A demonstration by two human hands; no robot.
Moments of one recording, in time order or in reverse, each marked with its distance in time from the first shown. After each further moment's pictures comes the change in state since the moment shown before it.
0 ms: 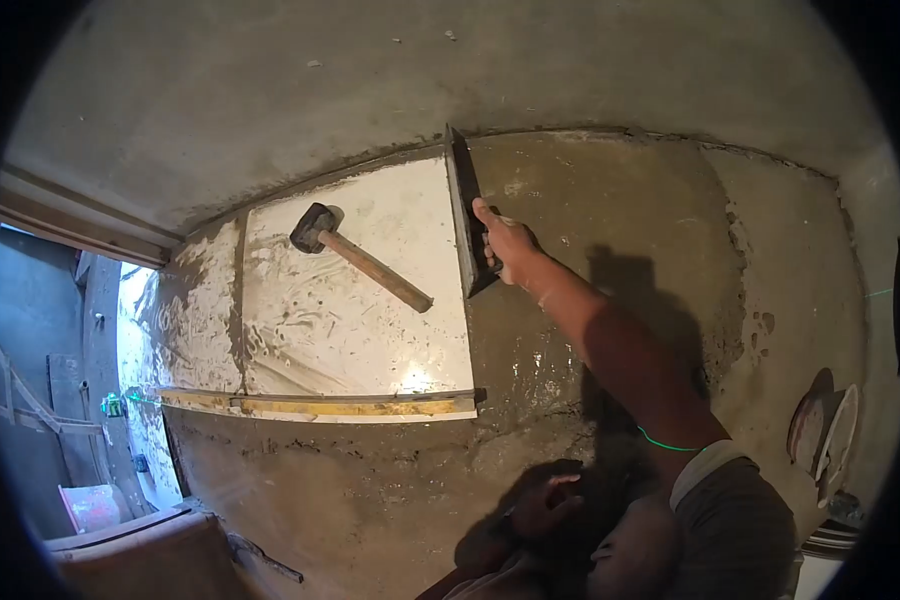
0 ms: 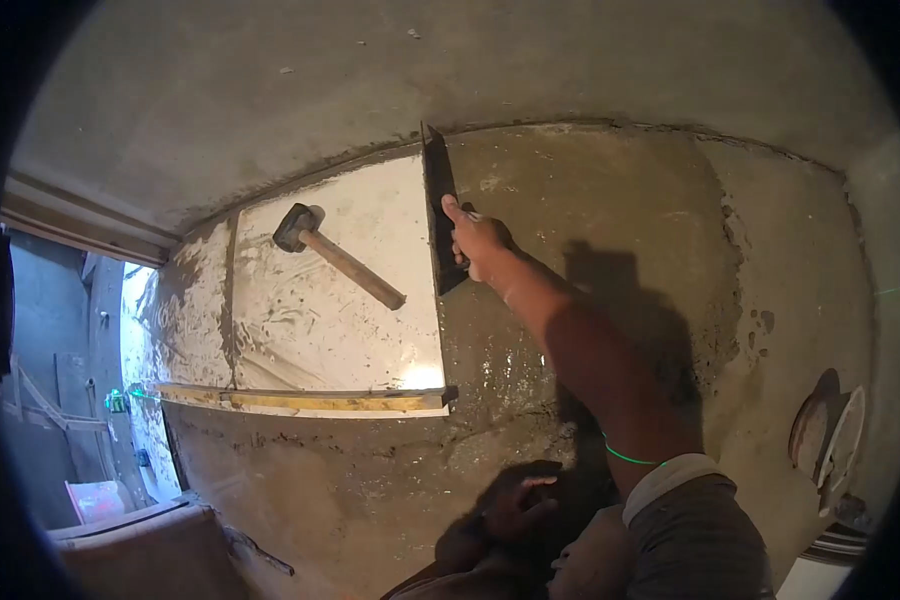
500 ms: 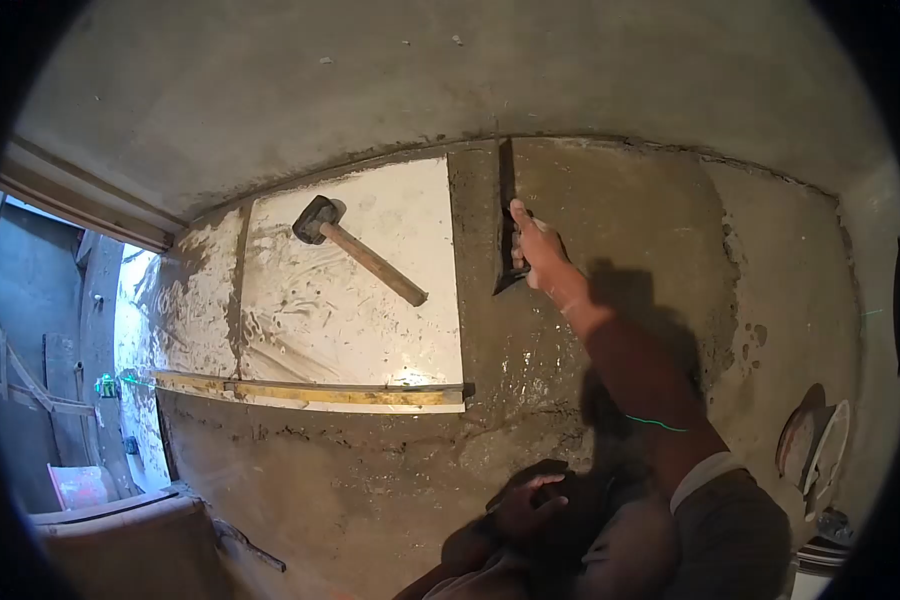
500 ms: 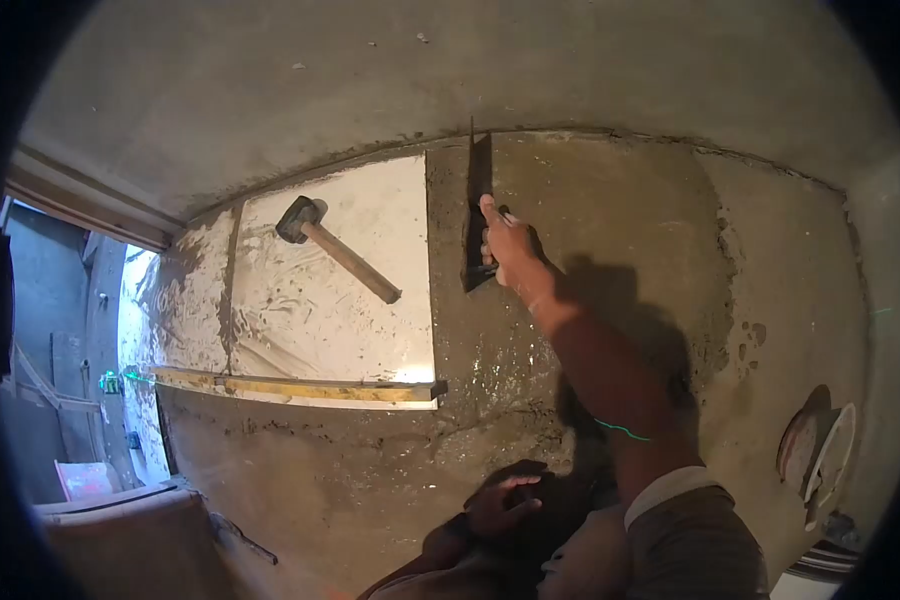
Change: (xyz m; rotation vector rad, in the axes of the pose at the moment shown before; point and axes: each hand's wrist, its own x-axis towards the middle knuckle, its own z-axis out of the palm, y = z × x) left_hand 0.003 0.001 0.006 0.102 0.123 0.126; right_hand -0.022 -0.008 -0.046 0.010 0.086 -0.049
